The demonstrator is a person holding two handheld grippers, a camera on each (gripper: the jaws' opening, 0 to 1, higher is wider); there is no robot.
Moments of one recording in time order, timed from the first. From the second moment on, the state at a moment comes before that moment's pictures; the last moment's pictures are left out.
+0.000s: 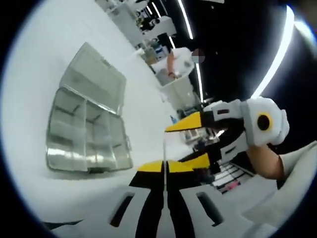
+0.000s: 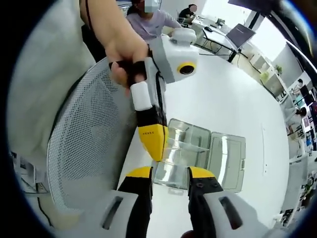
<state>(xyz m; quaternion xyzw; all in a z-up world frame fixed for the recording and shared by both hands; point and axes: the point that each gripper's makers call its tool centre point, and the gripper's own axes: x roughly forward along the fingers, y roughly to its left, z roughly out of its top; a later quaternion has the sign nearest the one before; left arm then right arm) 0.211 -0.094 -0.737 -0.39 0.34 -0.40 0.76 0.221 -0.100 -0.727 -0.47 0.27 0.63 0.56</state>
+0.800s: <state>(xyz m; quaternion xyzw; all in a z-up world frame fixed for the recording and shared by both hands) 0.201 -0.090 -0.722 -0.22 0.27 -0.50 0.80 0.204 -0.092 -0.721 -0.37 0.34 0.70 0.51</state>
